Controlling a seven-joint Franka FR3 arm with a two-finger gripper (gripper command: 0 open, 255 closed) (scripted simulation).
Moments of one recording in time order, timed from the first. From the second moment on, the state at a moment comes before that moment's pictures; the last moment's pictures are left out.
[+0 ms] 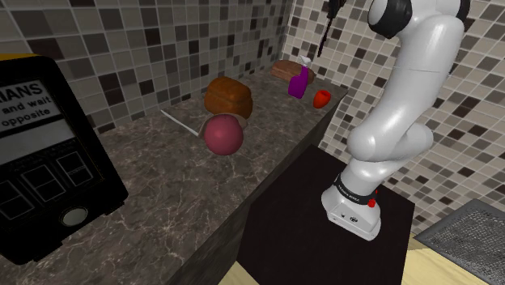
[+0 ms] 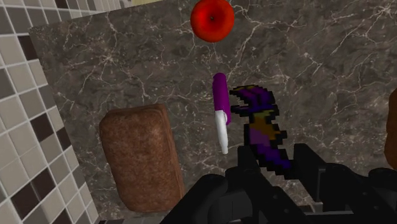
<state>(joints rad) -0.59 0.26 -0.27 -1.08 0.09 1.47 -0.76</state>
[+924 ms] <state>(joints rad) -0.56 0.15 -0.26 -1.43 0.06 1.71 -0.75</state>
